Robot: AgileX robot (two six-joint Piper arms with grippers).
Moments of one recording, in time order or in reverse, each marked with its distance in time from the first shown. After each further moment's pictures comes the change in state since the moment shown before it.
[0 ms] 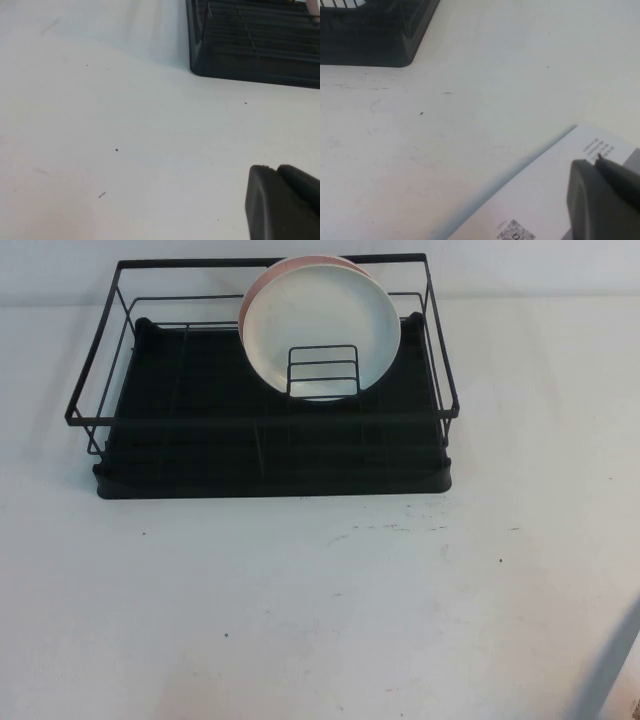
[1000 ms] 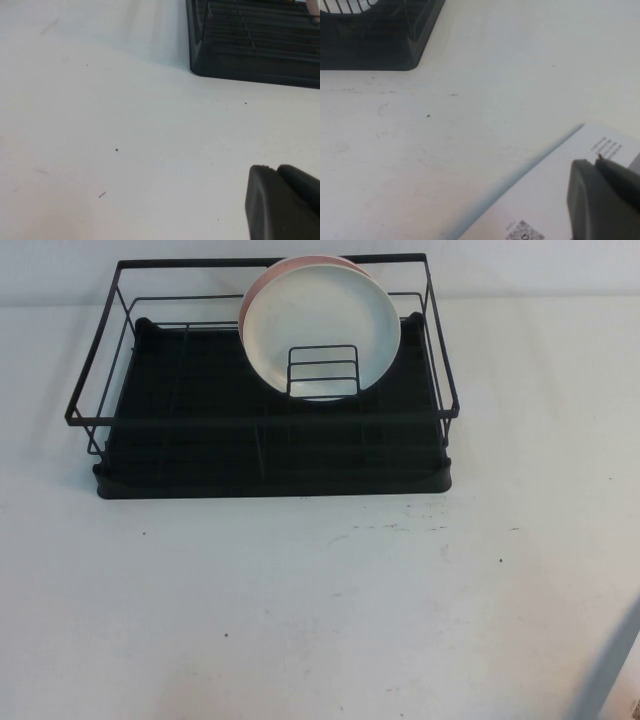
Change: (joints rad) right arm 0.000 0.000 0.000 0.035 0.002 0.000; left arm 0.000 0.000 0.000 0.000 0.000 0.000
